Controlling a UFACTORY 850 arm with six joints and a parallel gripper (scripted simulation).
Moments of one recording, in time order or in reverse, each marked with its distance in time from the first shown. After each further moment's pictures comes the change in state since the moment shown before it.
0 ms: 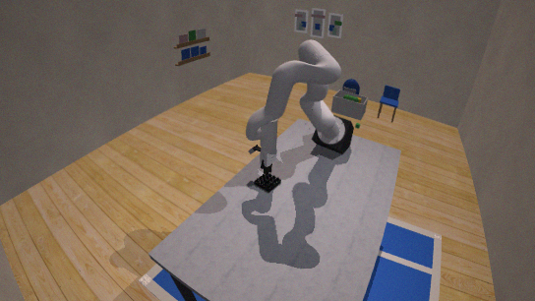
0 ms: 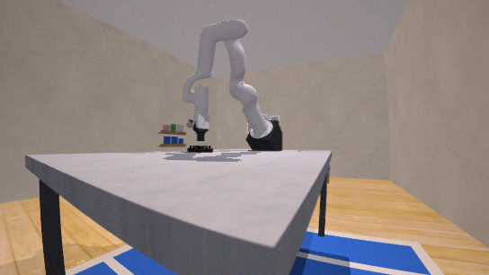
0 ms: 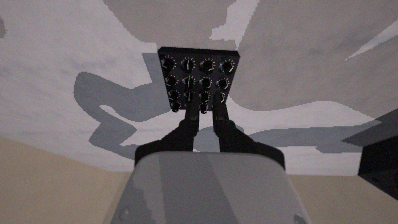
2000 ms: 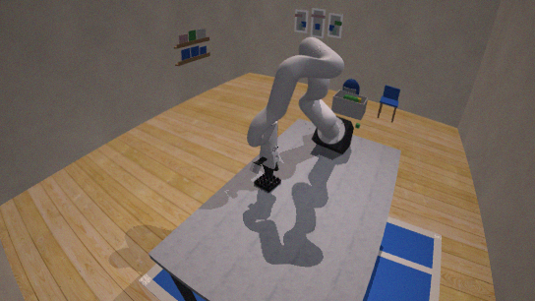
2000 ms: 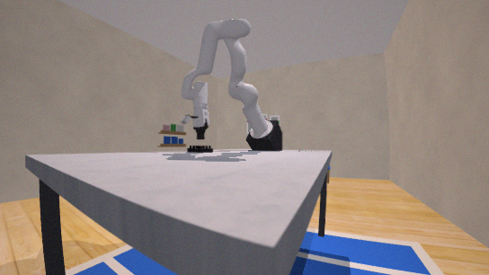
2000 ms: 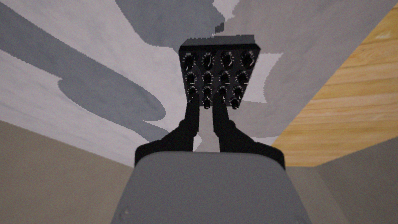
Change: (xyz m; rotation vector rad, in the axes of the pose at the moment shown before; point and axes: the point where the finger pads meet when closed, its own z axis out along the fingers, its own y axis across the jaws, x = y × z) arm -0.026 -0.026 -0.009 -0.019 -0.033 -1.491
